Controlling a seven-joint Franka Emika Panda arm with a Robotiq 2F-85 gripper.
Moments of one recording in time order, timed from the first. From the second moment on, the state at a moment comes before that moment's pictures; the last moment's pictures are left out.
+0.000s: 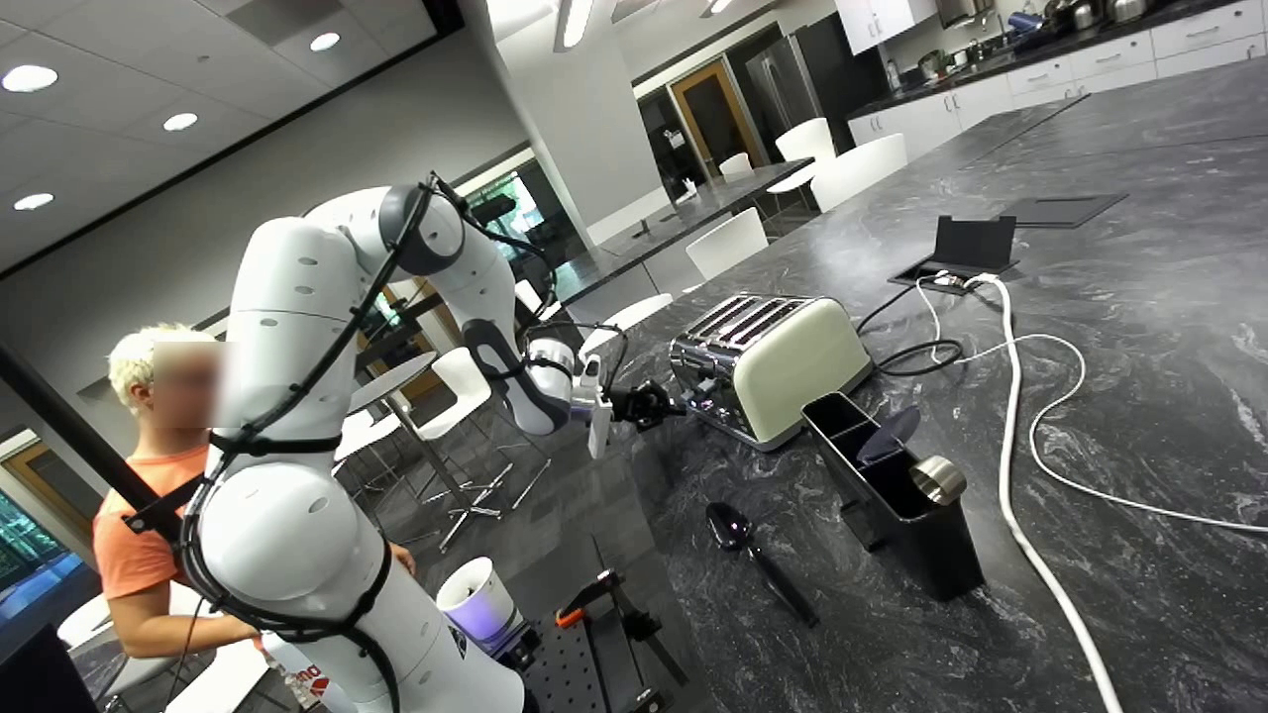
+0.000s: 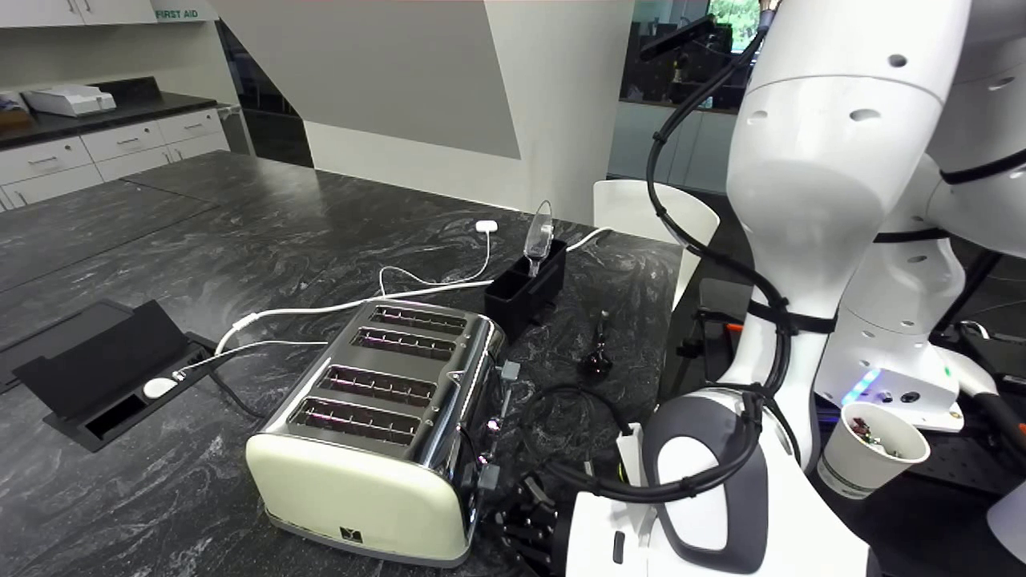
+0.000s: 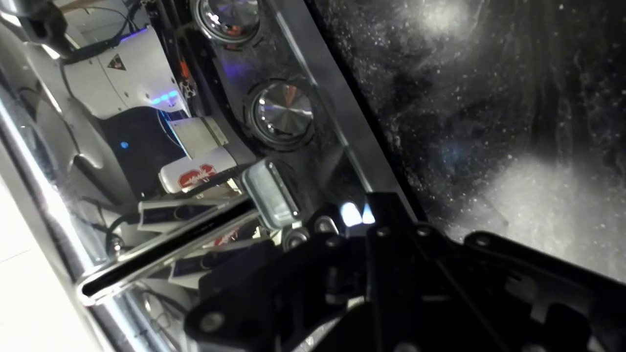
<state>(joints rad) 0.54 0.70 0.43 -2.07 -1.76 2.09 1.28</state>
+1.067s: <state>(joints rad) 0.54 0.73 0.43 -2.03 -1.76 2.06 1.28</state>
